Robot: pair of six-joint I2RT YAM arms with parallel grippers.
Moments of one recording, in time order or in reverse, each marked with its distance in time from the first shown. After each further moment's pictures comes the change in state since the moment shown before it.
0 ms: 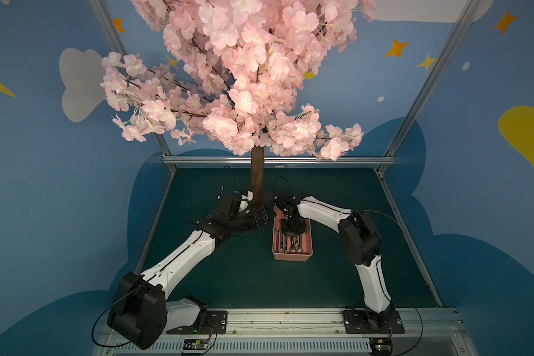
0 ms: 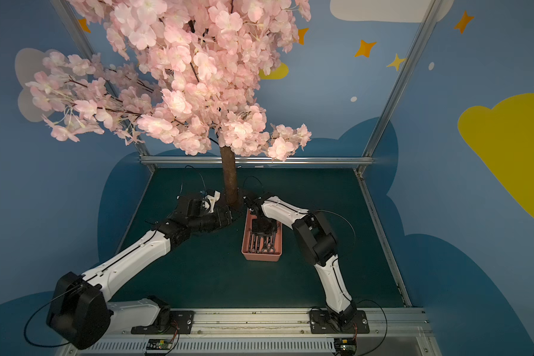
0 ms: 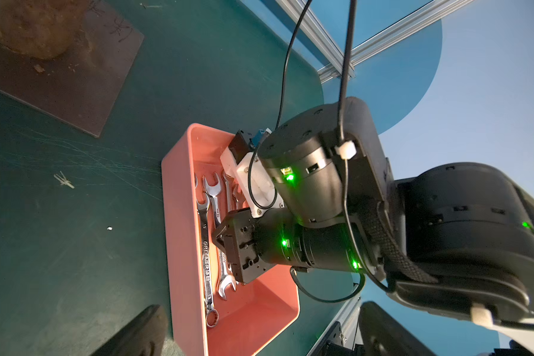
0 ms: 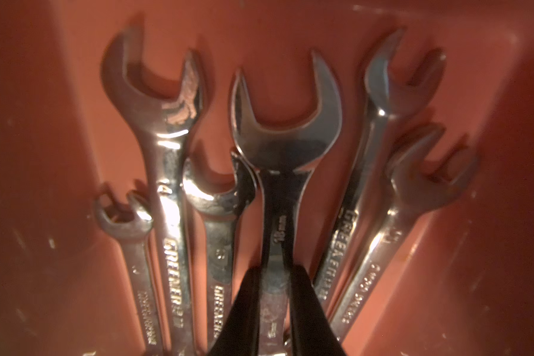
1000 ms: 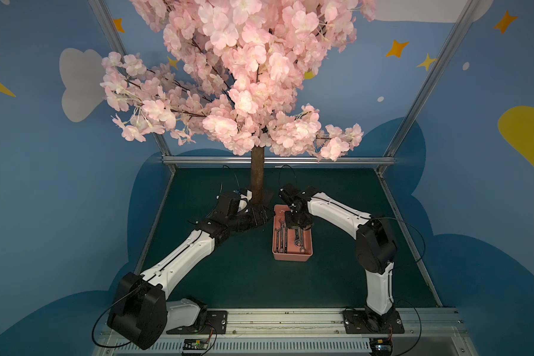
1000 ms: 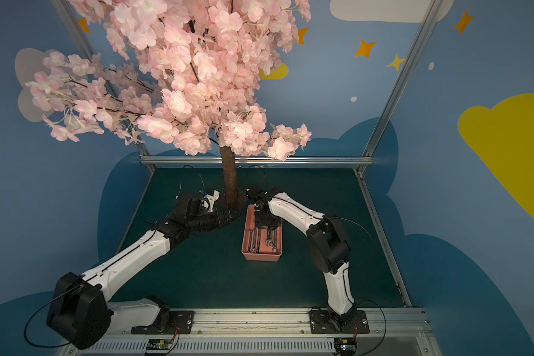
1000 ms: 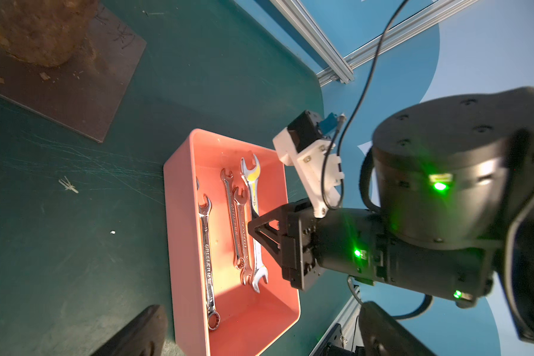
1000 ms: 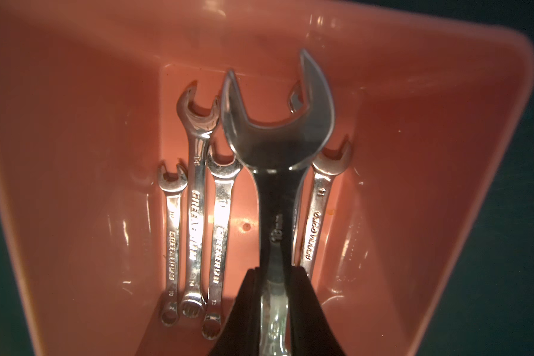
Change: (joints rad) left arm 0.014 0.000 0.000 0.004 0.005 0.007; right arm 0.006 -0.177 -0.012 -0.034 0.094 -0.023
